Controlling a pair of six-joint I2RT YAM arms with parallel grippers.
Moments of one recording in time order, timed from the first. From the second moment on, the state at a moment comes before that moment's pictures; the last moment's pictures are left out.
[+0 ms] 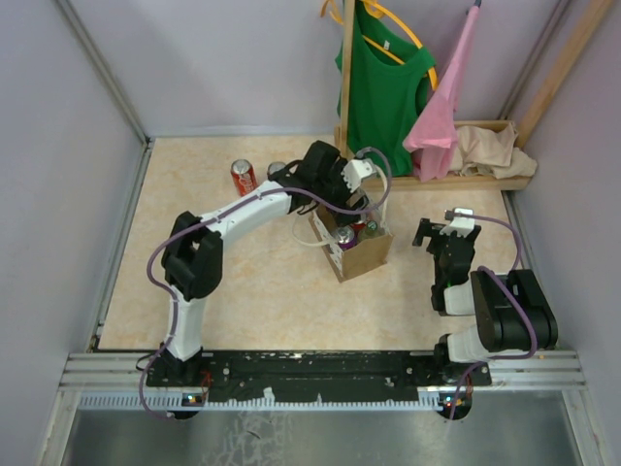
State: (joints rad) left arm -0.74 2.04 1.74 -0.37 0.33 0.35; right arm 0.02 1.44 0.16 1.17 0.18 0.04
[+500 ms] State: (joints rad) left arm -0.76 2.07 1.79 -0.42 0.30 0.36; right arm 0.02 1.44 0.16 1.17 0.18 0.04
